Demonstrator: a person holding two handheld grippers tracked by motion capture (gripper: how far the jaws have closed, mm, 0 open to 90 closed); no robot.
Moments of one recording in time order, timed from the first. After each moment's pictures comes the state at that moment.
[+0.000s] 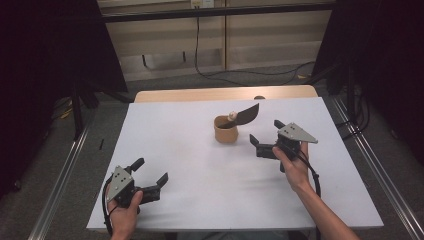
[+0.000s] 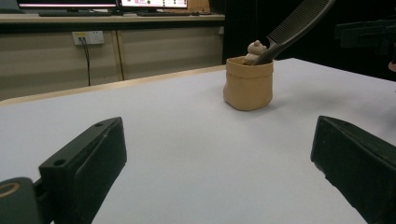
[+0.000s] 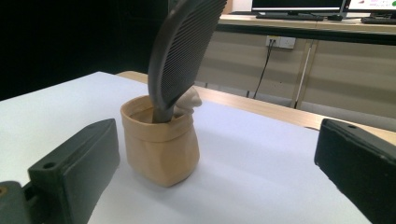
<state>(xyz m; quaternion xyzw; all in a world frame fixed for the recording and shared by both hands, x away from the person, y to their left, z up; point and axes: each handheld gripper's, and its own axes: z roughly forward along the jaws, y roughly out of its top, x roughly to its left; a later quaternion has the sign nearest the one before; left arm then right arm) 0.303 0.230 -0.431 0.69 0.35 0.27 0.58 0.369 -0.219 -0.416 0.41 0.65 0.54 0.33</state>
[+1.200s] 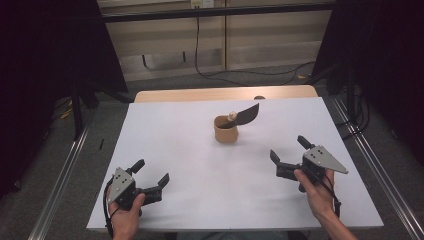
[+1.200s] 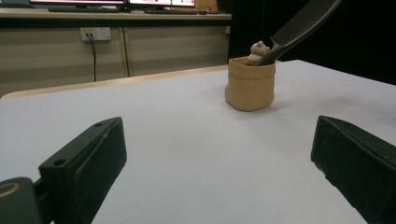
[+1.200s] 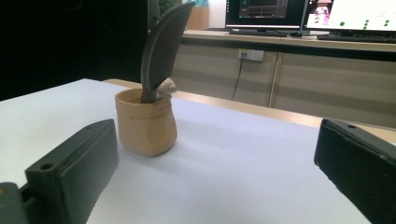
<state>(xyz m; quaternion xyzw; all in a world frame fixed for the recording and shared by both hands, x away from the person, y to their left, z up) 0.295 0.224 -0.428 0.68 0.37 0.27 0.57 0.299 -0.255 -0.418 0.43 0.62 0.54 0.38</state>
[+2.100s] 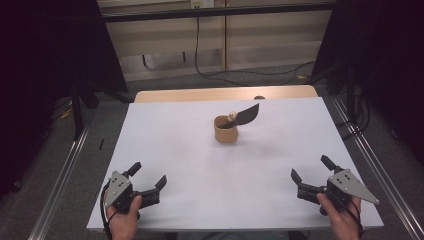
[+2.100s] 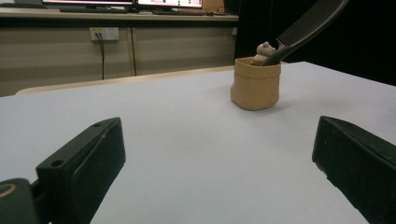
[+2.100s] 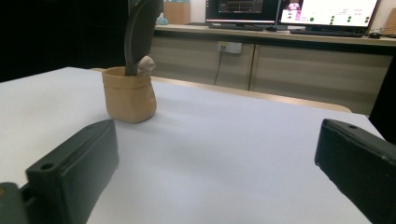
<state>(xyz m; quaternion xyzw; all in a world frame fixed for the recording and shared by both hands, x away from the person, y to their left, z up) 0.287 0.229 -0.429 0.68 0.38 0.28 0.57 0.236 -0.290 -0.428 0.45 0.61 0.52 0.40</state>
